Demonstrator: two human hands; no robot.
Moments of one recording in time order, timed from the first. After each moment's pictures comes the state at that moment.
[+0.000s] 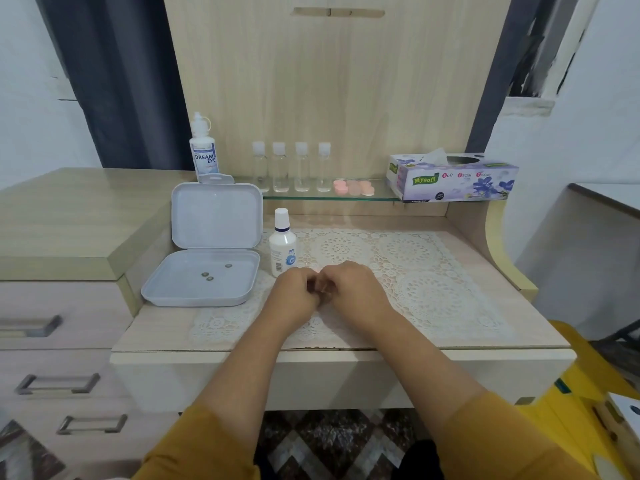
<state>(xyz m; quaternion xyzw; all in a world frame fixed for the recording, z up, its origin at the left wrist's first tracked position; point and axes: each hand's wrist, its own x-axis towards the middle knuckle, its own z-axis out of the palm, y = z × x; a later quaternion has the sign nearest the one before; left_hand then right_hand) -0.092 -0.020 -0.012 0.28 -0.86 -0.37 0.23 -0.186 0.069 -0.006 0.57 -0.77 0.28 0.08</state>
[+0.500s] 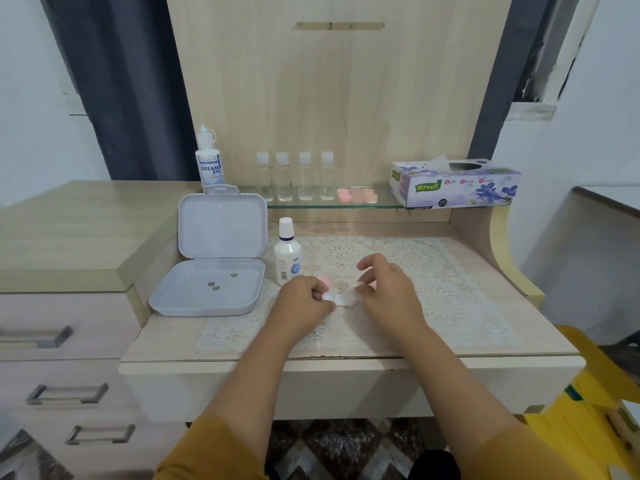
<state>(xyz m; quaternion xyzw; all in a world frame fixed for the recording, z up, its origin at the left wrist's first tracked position) -0.092 -0.017 -0.014 0.29 -0.83 -0.40 0.25 -0.200 0.099 -0.002 0.42 -0.81 0.41 0.04</state>
